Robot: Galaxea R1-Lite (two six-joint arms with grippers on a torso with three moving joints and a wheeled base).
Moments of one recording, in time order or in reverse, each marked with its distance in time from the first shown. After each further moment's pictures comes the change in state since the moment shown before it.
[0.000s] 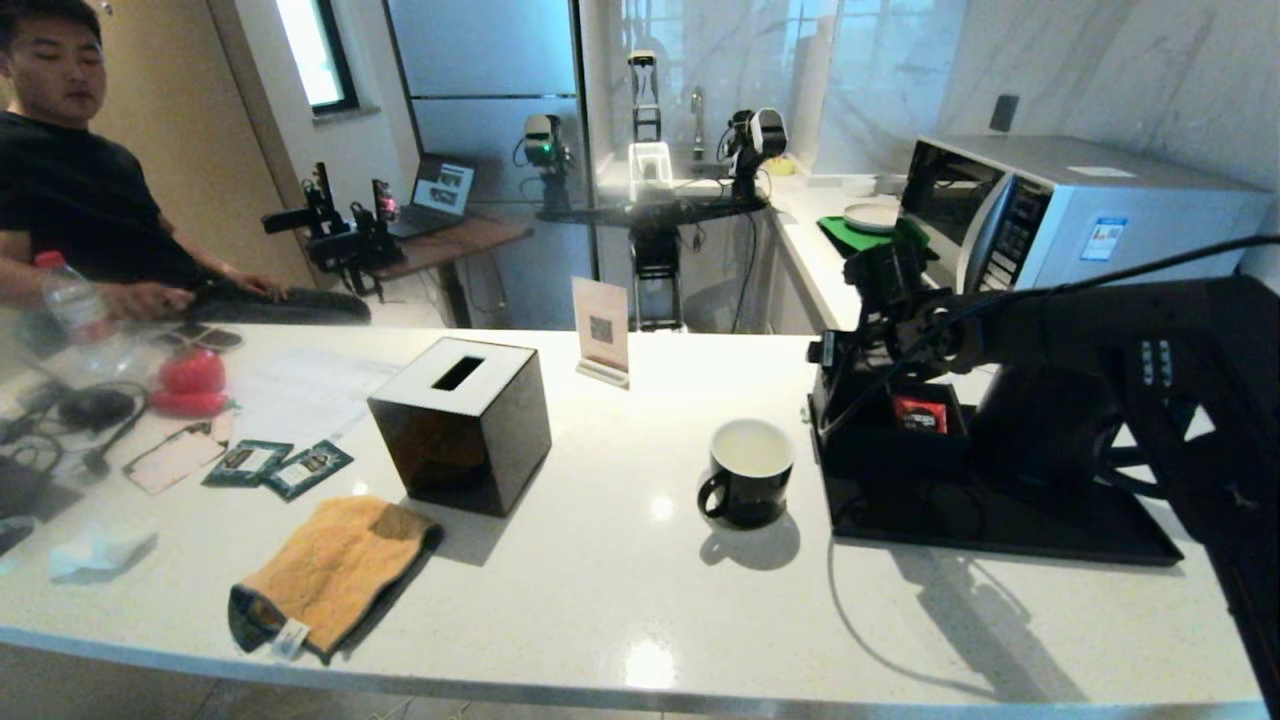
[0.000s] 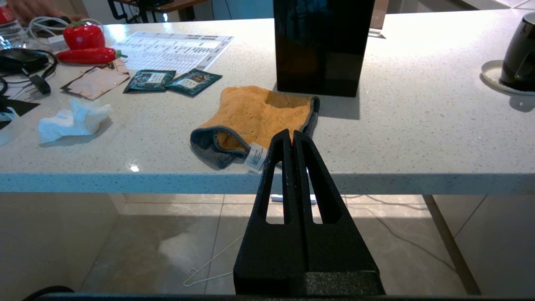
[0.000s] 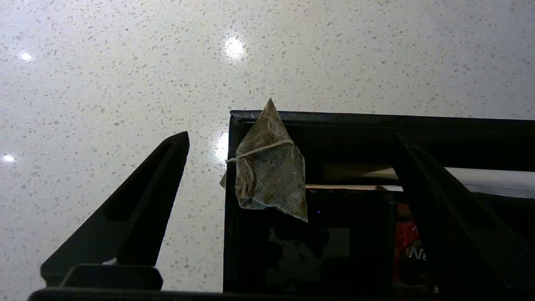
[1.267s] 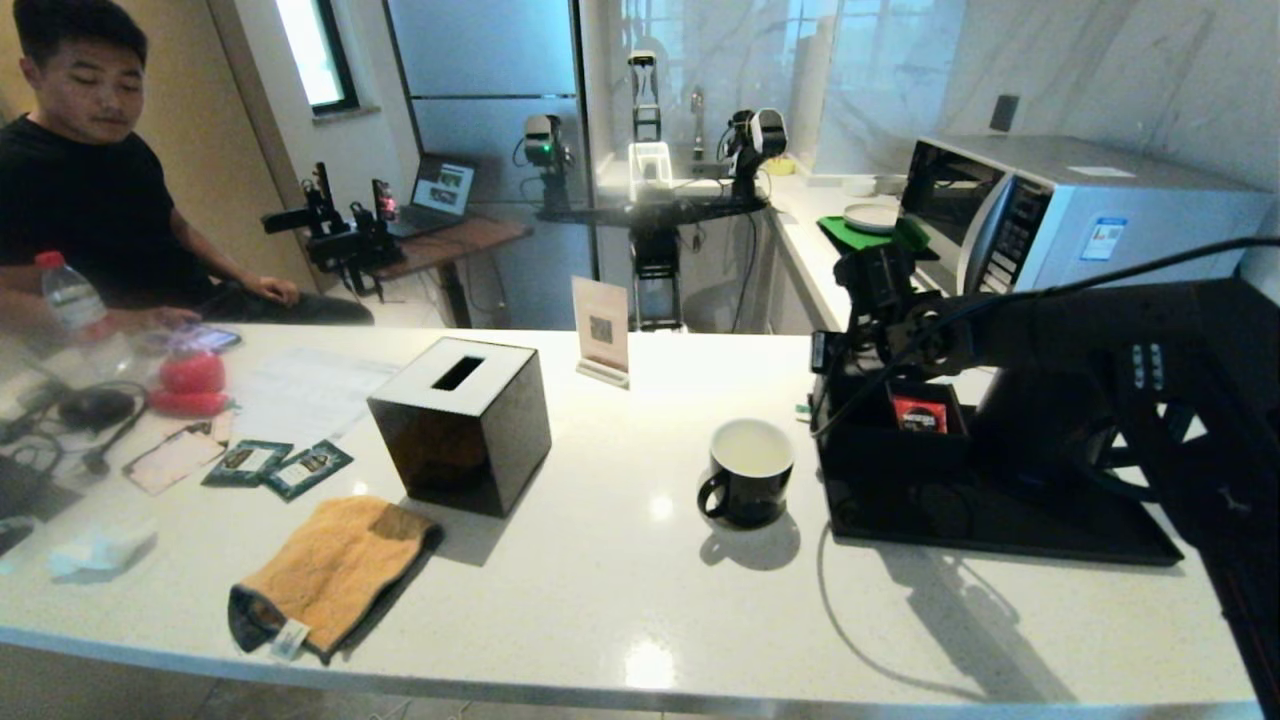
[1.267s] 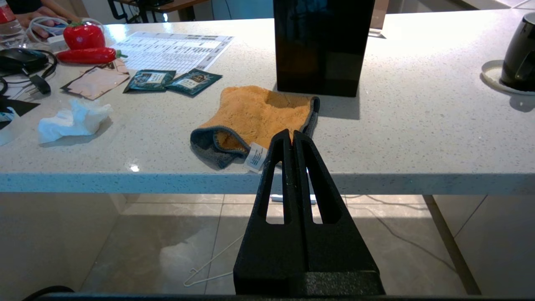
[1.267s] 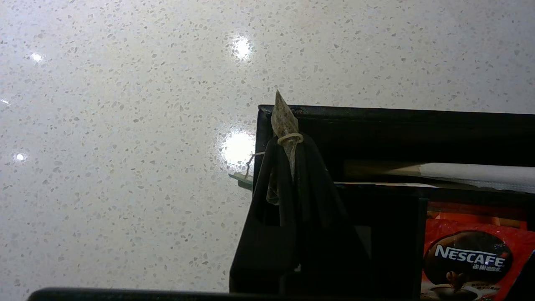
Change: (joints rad) left arm 0.000 0.000 0.000 0.000 0.000 0.000; right arm 0.024 0.003 -0.001 -0.007 0.000 0.019
